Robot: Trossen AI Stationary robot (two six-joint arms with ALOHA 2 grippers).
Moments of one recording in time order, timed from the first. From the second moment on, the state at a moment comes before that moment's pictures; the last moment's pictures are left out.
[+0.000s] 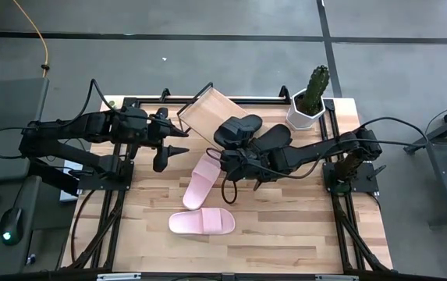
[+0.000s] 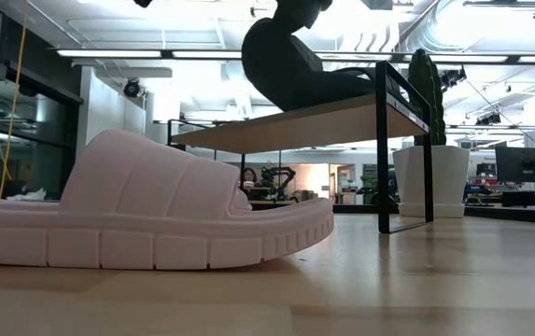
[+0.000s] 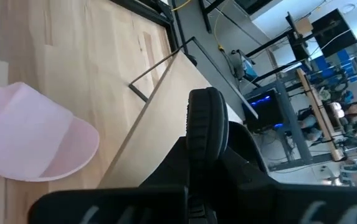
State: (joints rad) left arm 0.12 1.00 1.17 -0.65 -0.07 -0.08; right arm 0.22 1.75 1.56 -0.56 0.88 -0.24
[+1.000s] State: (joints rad) left arm 0.12 1.00 1.17 -0.65 -0.01 -0.10; right arm 0.23 1.75 1.56 -0.63 0.76 -0.09
